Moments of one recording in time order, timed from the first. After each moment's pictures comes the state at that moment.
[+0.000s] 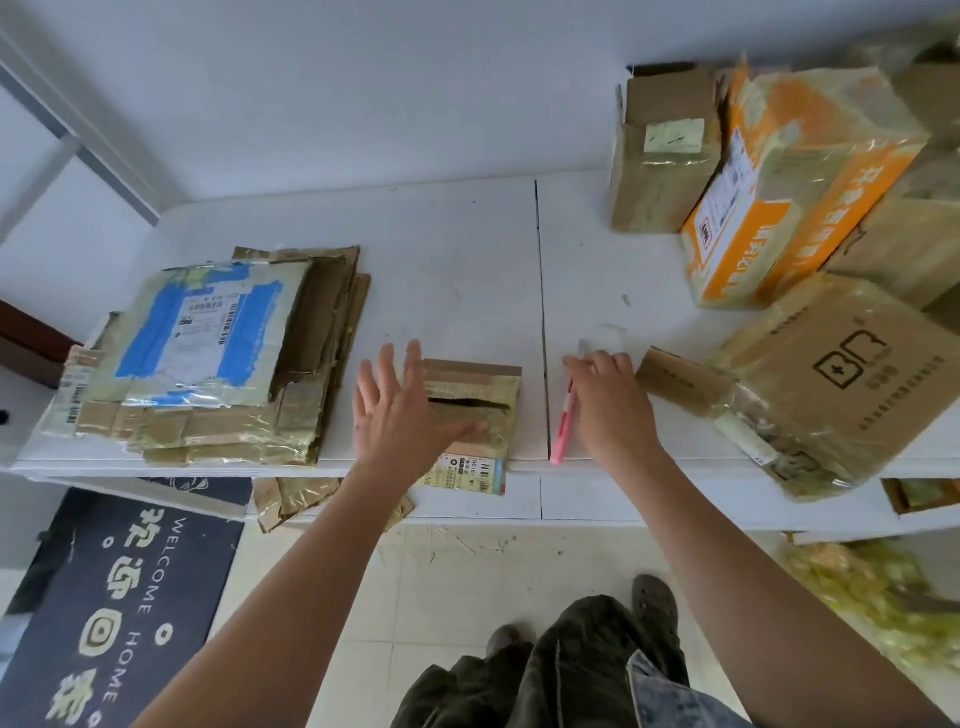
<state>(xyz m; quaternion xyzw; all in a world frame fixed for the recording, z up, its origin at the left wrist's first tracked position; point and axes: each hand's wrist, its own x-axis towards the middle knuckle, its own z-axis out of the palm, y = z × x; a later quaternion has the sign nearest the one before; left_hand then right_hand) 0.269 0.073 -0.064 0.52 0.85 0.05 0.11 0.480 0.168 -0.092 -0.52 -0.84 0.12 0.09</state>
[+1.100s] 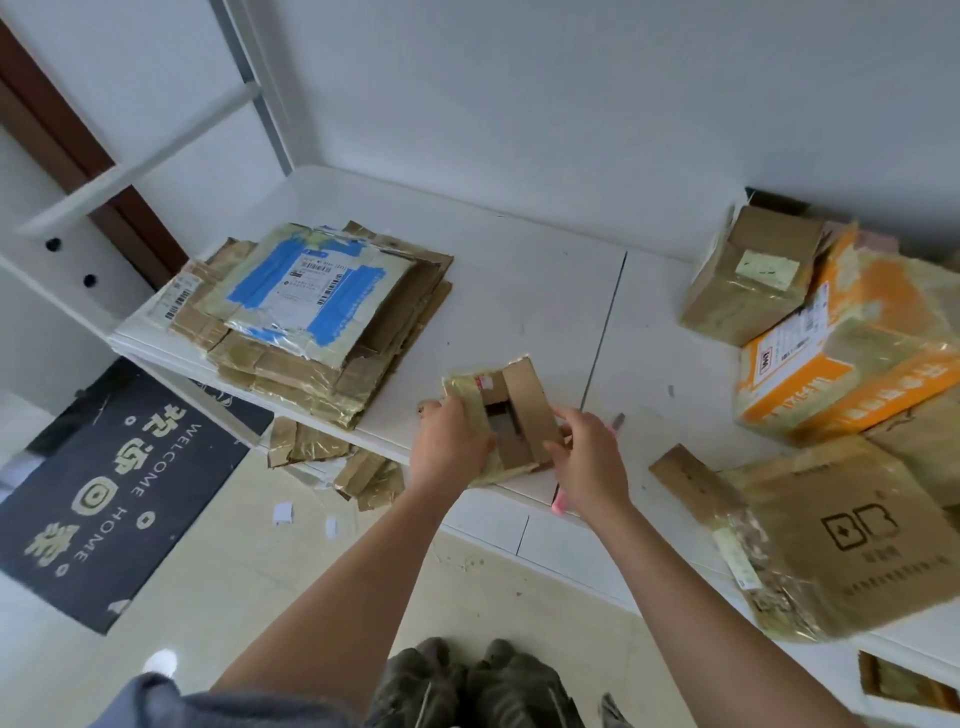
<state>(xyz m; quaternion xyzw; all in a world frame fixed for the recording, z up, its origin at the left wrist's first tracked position) 0.305 0.074 -0.051 0.28 0.90 0.24 0.23 0.446 0.156 -0.053 -0.47 -0.82 0.32 0.11</state>
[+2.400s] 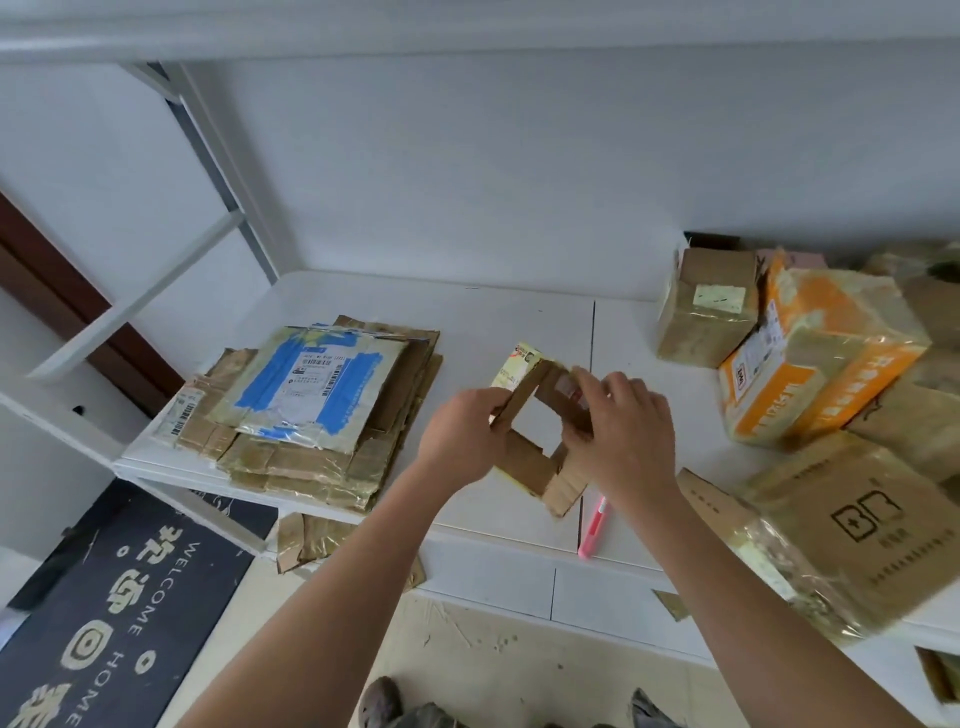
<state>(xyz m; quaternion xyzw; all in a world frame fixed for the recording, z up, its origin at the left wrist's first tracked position) 0.276 0.092 0.051 0.53 0.81 0.21 0.16 0.437 0.177 0.014 -0.43 -0.87 -0.05 0.24</state>
